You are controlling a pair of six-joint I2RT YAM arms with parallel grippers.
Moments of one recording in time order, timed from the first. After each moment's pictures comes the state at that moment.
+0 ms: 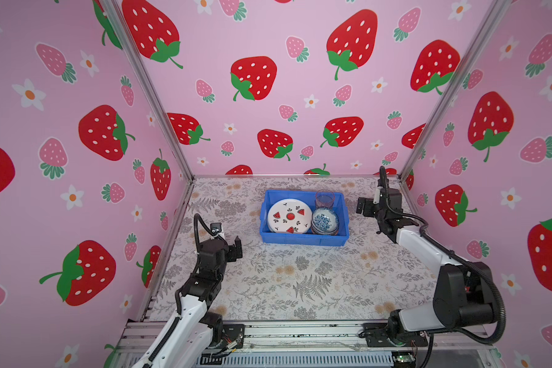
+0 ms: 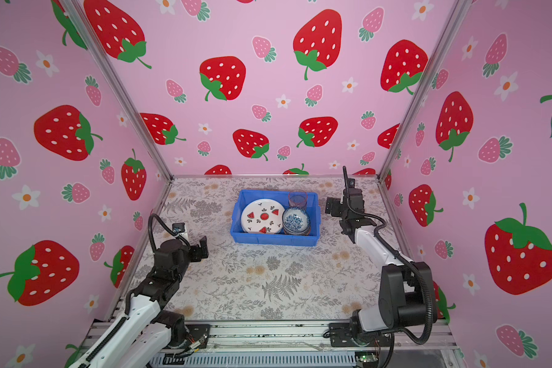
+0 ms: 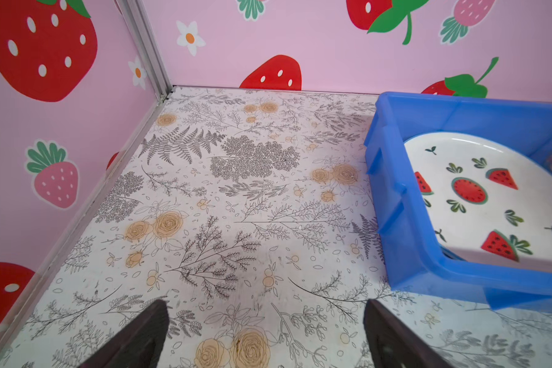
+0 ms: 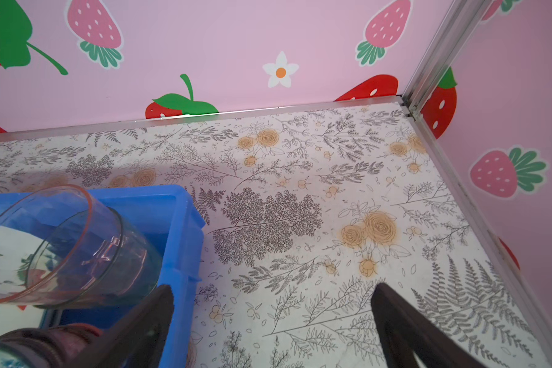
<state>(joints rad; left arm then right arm) -0.21 0.71 0.32 -0.04 -0.29 -0.09 0.22 1.45 0.91 0.03 0.17 0.10</state>
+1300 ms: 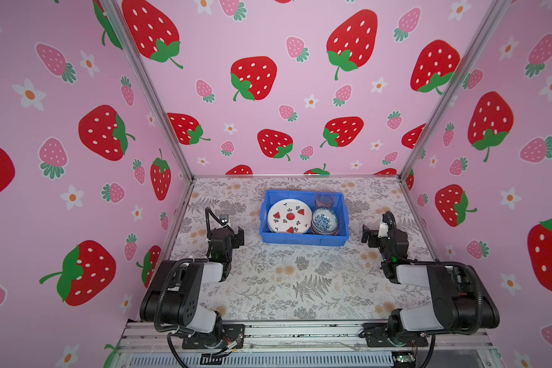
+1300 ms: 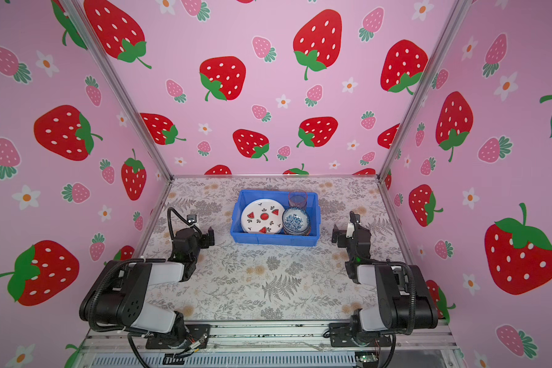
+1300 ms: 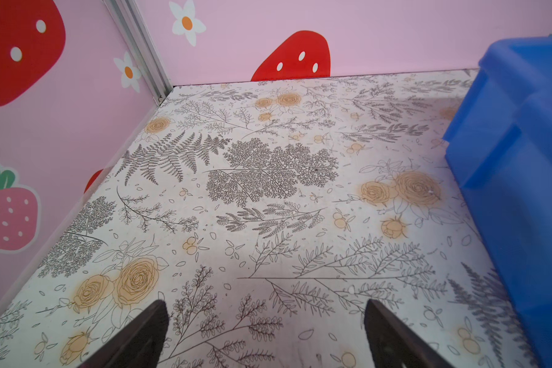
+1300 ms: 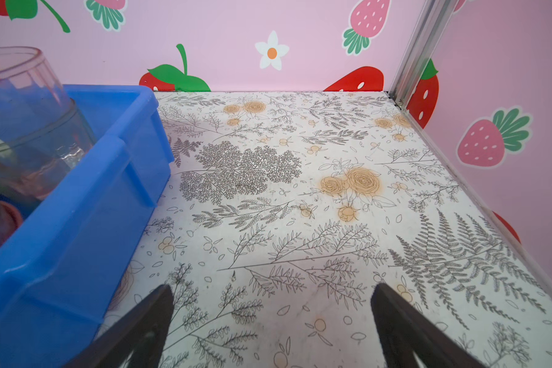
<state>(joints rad) -0.08 1.51 0.37 0.71 -0.23 0.02 0.12 1.43 0.30 0.82 0.04 -0.01</state>
